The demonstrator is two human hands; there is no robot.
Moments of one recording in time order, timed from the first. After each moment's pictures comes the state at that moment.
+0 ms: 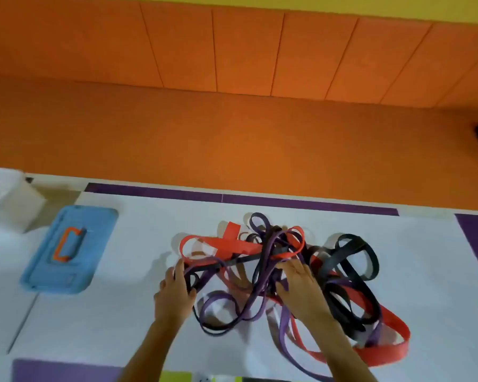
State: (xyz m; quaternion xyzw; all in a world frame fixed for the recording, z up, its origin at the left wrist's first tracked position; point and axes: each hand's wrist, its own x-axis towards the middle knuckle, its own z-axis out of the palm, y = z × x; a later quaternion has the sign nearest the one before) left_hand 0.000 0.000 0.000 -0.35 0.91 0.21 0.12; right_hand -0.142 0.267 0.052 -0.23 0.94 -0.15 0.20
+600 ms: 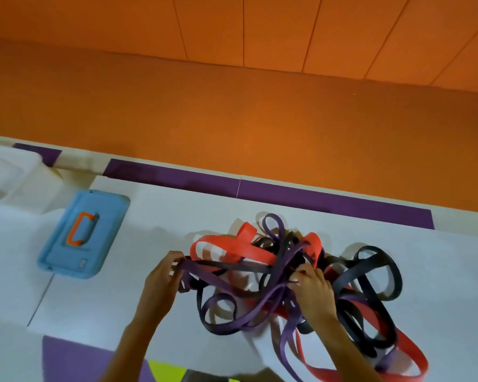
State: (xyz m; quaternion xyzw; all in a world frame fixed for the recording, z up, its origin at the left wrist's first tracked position) left_hand -0.009 -0.035 0.028 -0.34 0.86 0.38 -0.06; right_hand -0.196 0.273 0.001 -0.24 0.95 -0.03 0.22
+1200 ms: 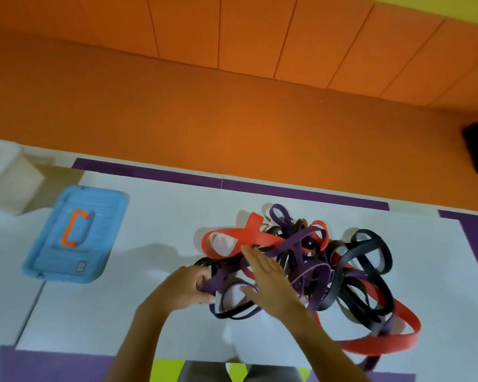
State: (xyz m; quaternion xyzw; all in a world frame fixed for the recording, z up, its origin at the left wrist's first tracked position) left_hand 0.015 -0.091 0.027 -0.14 0.84 0.43 0.29; right_hand -0.094 0.157 0.010 -0.37 0.89 -0.14 0.21
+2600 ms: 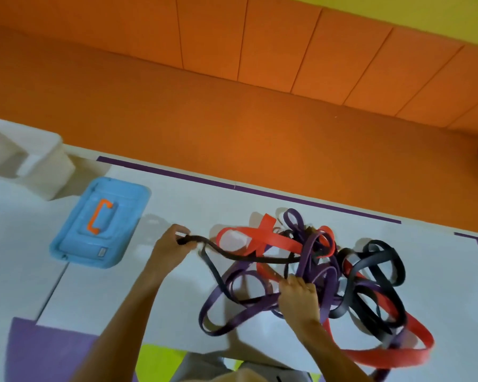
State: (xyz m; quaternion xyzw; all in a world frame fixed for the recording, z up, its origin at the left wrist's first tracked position) left_hand 0.012 -0.136 0.046 -0.42 0.76 0.49 0.06; right_hand -0.070 0.183 -0.004 -0.26 0.95 0.13 0.14
